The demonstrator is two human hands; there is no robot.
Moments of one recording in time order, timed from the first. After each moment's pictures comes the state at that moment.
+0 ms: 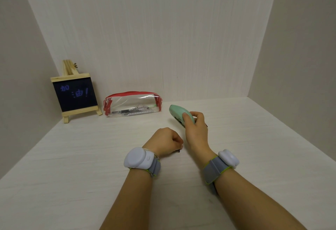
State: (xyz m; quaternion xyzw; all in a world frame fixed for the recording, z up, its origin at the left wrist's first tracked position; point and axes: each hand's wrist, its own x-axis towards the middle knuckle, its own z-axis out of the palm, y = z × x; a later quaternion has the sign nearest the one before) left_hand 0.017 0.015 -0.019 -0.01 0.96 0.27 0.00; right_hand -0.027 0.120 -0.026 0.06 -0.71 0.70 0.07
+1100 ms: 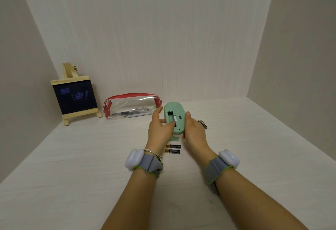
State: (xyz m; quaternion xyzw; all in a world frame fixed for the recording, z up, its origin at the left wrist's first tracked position) left_hand 0.013 0.028 -0.009 -0.16 0.73 0.63 -0.20; right_hand -0.030 0.119 -0.028 0.10 -0.76 0.64 0.03
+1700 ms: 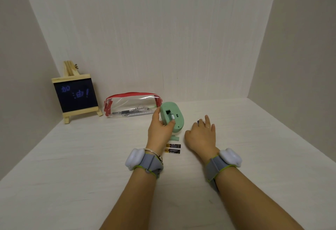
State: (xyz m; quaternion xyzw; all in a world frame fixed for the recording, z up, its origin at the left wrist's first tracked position) left_hand 0.009 0.026 -0.018 -0.16 0.73 0.62 -0.21; right_hand -0.054 0.137 -0.051 0.13 -0.98 0.16 0.05
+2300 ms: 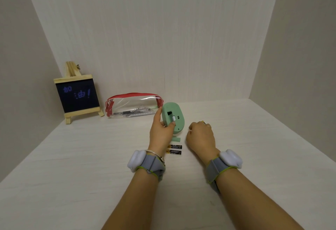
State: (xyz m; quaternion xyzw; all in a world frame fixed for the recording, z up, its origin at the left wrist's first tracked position) left_hand 0.008 0.024 -0.025 -0.15 0.72 0.64 -0.22; right_hand -0.048 0.135 -0.045 0.14 -0.96 0.24 0.10
